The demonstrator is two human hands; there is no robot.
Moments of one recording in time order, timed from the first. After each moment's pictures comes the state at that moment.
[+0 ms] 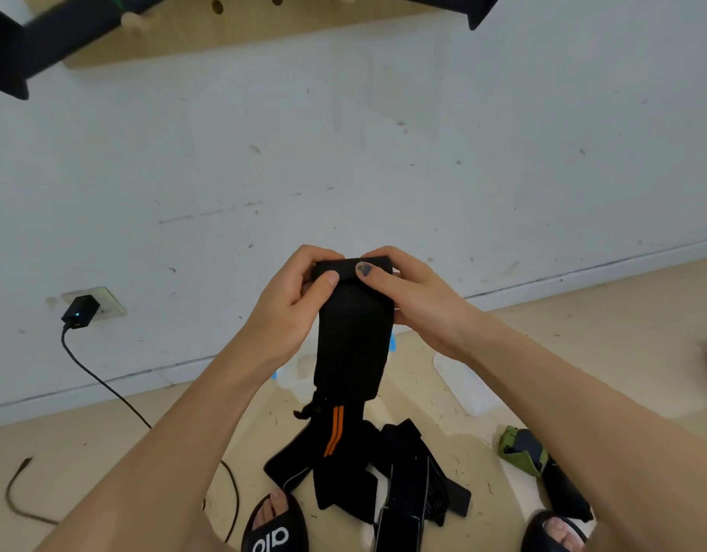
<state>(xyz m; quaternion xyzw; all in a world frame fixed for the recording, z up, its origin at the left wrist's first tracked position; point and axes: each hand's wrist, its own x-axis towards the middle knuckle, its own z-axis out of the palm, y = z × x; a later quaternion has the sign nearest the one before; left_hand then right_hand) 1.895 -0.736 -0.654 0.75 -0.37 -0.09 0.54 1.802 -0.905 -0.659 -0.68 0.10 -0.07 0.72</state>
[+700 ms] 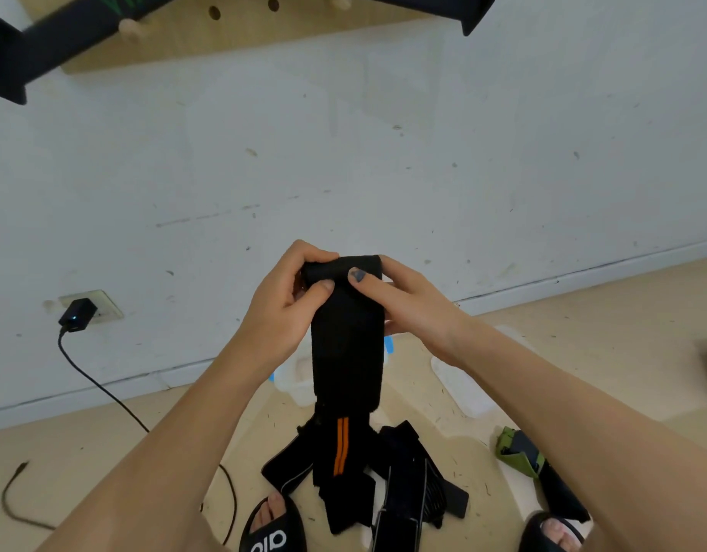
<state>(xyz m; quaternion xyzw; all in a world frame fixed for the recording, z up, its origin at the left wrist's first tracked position) 1.892 -0.735 -0.653 0.73 -0.38 -0.08 0.56 1.796 -0.902 -0.660 -0.71 0.09 -0.05 0.70</state>
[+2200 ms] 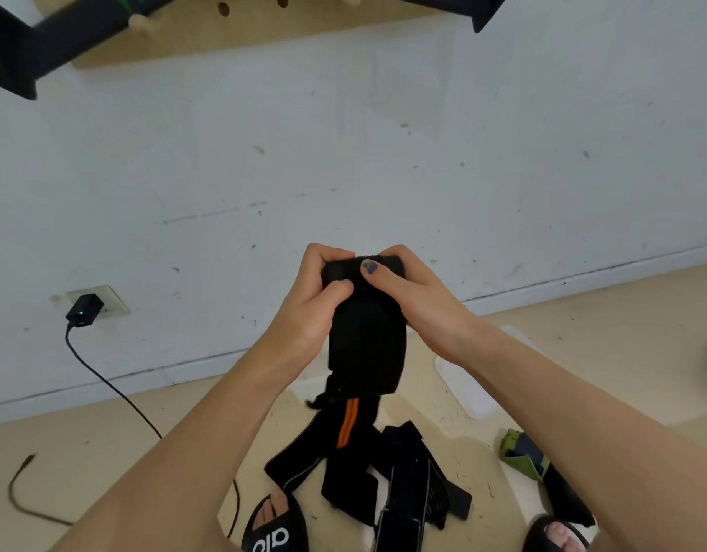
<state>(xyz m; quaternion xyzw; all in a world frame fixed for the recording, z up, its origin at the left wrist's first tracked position) 1.880 -0.754 -0.655 0.68 -0.30 -0.19 0.64 1.802 -0.896 -0.659 -0.70 0.13 -0.12 0.70</state>
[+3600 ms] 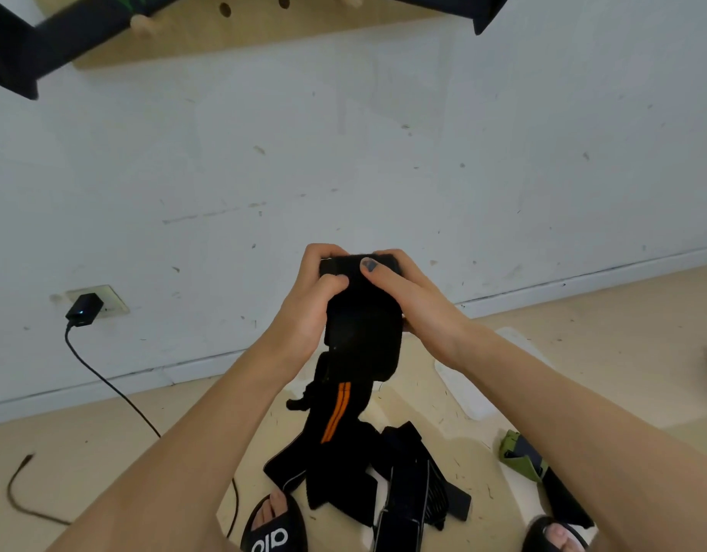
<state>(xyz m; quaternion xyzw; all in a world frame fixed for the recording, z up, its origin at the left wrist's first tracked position) 1.884 -0.754 -0.655 0.68 -0.27 -0.21 0.65 1.800 -0.893 -0.660 -0.68 0.13 -0.10 0.72</state>
